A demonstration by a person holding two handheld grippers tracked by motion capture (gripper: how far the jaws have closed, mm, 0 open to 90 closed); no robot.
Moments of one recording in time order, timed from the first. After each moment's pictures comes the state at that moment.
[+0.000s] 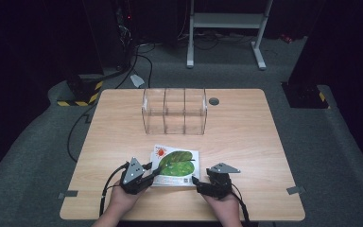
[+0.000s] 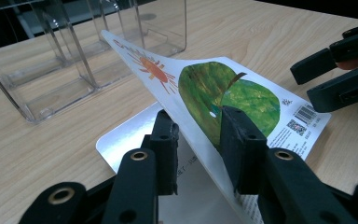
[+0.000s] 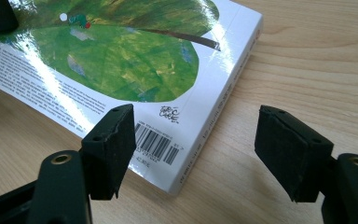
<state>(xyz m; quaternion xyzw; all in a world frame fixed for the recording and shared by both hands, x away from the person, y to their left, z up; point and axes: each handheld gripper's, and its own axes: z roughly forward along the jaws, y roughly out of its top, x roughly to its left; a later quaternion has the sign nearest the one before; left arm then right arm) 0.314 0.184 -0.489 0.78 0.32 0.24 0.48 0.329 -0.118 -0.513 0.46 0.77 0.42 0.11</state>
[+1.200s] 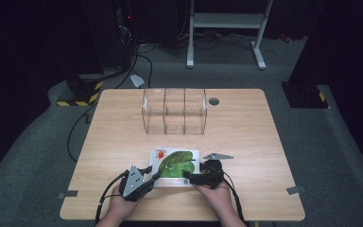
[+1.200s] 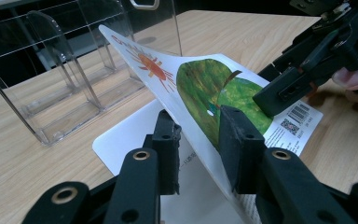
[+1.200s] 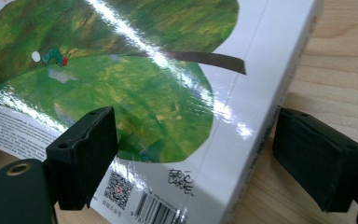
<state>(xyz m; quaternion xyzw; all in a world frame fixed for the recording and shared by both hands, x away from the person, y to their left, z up) 0.292 0.180 -0.490 0.77 0.29 0.29 0.49 0.368 -0.100 -0.519 0.47 0.76 0.44 0.00</state>
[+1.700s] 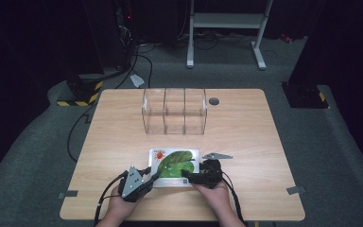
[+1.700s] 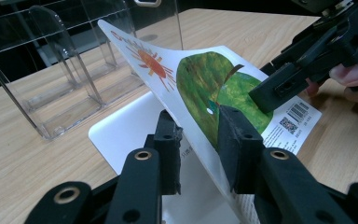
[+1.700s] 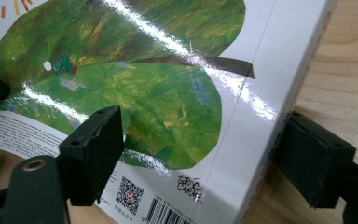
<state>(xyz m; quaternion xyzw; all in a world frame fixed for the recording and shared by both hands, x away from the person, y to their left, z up) 0.291 0.183 -0.491 0.77 0.29 0.29 0.49 0.368 -0.098 -0.518 0.47 0.76 0.45 0.00</state>
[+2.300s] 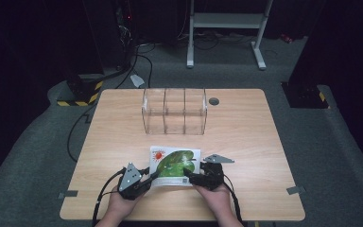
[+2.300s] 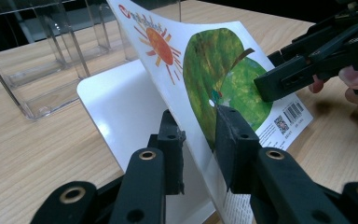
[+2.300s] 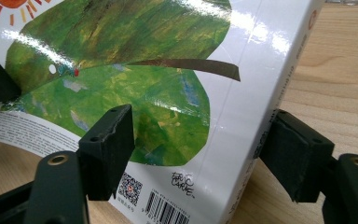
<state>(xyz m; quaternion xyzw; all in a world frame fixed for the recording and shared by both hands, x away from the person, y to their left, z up) 0.299 0.190 -0.493 0.77 0.33 0.24 0.50 0.356 -0.098 -0.510 0.46 0.75 0.46 0.06</state>
